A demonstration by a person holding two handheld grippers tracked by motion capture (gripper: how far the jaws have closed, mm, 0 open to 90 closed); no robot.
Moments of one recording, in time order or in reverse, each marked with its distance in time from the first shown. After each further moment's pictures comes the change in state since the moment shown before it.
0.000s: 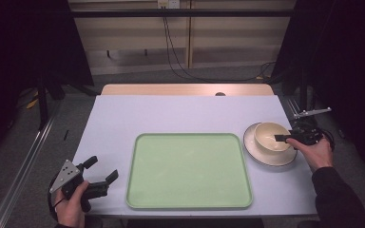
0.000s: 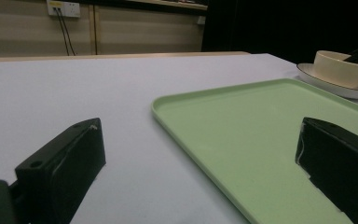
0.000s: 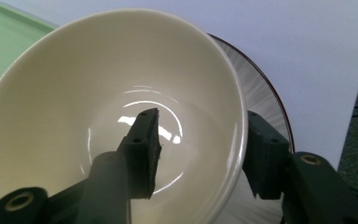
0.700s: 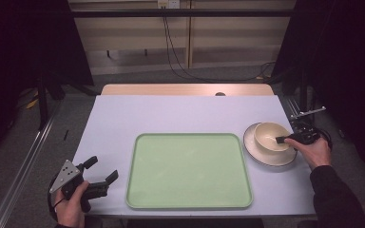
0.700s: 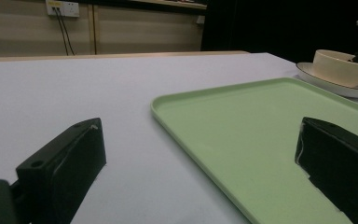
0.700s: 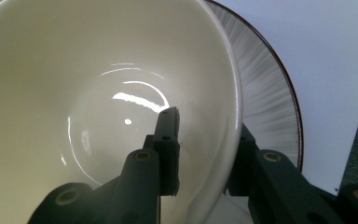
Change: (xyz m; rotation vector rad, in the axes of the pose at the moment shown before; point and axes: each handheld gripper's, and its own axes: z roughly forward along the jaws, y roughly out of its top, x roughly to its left) left arm 0.000 0.000 0.000 -0.001 0.000 0.001; right arm -0.008 0.000 0.012 0.113 0.015 0.041
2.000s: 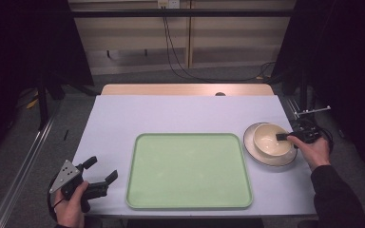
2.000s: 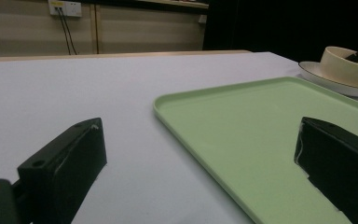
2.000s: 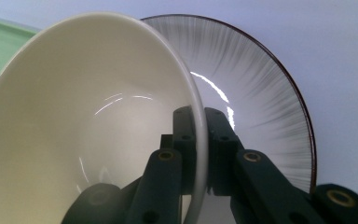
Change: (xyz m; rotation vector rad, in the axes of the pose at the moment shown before) left arm 0.000 0.000 -0.001 0.004 0.006 0.000; right arm -0.002 0.002 -0.005 -0.059 0.066 0.090
